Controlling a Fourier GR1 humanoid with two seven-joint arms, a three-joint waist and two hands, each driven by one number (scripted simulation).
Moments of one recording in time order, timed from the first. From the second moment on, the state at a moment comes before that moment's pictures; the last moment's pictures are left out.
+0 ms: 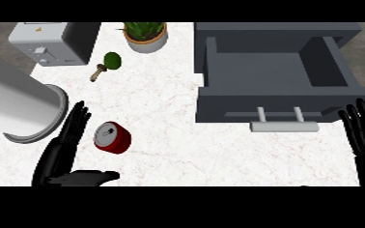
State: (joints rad) left arm 0.17 0.09 0.06 -1.62 -0.03 -0.12 -0.14; right arm 0.25 -0.06 -0.20 -2.05 -0.06 0.17 0.02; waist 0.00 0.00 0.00
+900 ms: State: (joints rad) left arm 0.10 0.12 0.14 -1.27 -0.04 -0.15 -0.36; right arm 0.22 -0.04 -0.20 -2.08 -0.03 0.17 0.07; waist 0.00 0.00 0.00
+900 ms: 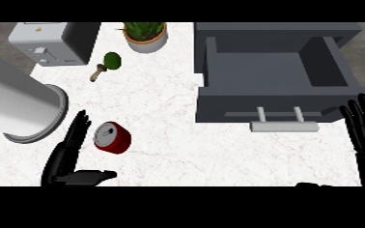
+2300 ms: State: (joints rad) left arm -0.12 0.10 0.14 -0.97 -0.04 -0.09 -0.45; right arm 0.26 -0.04 -0.27 -2.13 -0.09 0.22 0.09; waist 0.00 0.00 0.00
